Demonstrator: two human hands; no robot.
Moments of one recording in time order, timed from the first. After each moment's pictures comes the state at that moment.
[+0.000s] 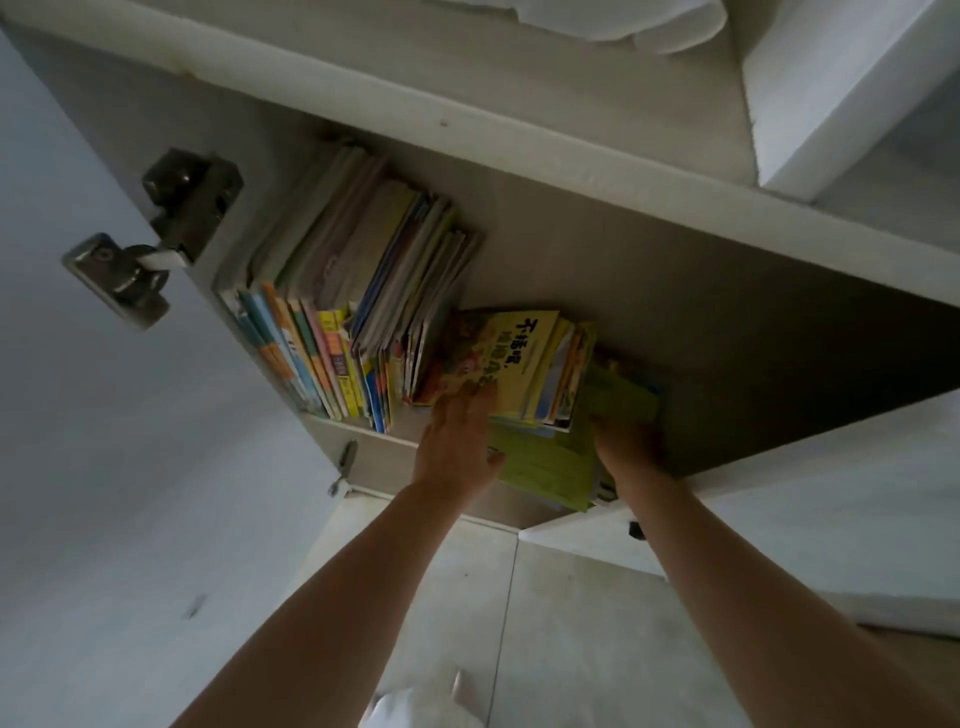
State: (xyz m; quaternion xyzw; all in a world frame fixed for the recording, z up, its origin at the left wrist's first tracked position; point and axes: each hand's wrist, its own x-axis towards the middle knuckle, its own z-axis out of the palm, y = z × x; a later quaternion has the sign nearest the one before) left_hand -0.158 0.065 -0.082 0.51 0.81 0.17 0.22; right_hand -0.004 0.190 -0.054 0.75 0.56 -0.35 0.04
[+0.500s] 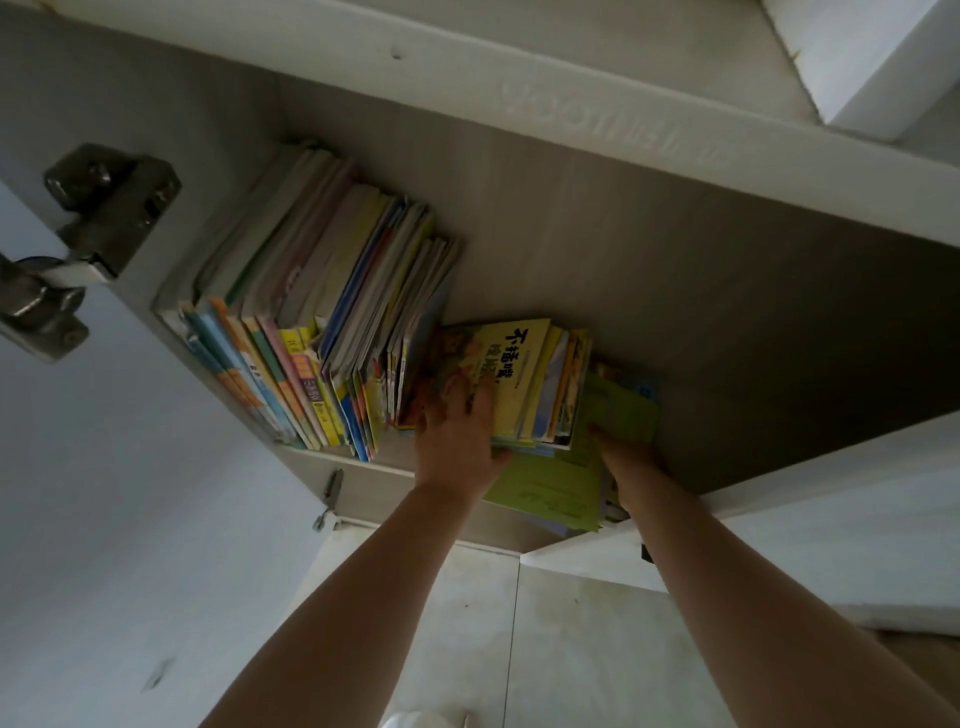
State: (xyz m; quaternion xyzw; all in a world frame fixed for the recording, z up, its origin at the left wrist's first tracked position) left_hand -0.162 0.099 -0.098 0.53 0.83 0.12 0.11; right_hand 0.022 0.228 -0.143 0.78 0.46 -0.42 -0.02
